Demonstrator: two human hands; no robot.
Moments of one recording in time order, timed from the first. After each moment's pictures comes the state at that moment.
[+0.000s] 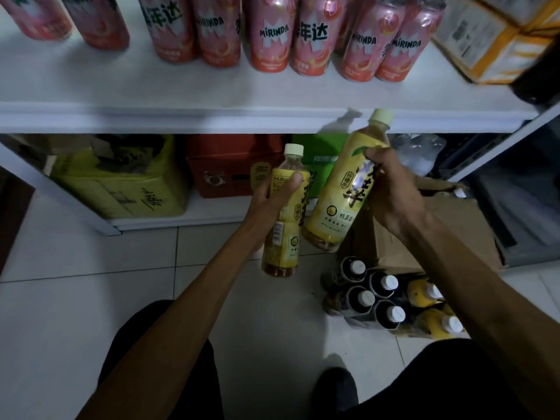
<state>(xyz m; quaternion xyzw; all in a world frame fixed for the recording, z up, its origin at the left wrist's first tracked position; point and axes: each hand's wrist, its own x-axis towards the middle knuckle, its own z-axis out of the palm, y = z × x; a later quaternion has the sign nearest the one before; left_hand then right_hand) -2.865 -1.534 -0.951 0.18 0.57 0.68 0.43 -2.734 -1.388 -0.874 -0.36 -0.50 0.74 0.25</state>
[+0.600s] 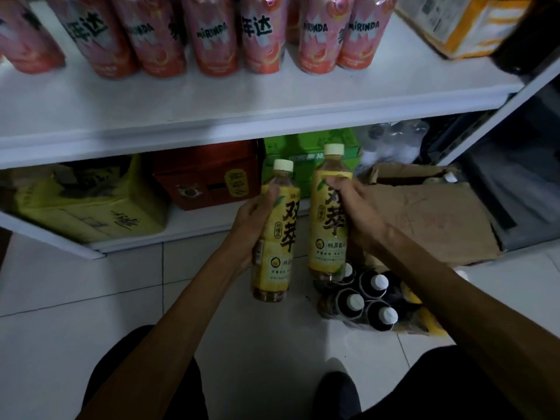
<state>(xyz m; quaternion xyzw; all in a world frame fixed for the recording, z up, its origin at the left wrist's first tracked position) -2.841 -1.509 -0.955 0.14 0.57 0.63 0.50 -2.714 -1.370 -0.929 -0.43 -0.52 0.71 0.20</state>
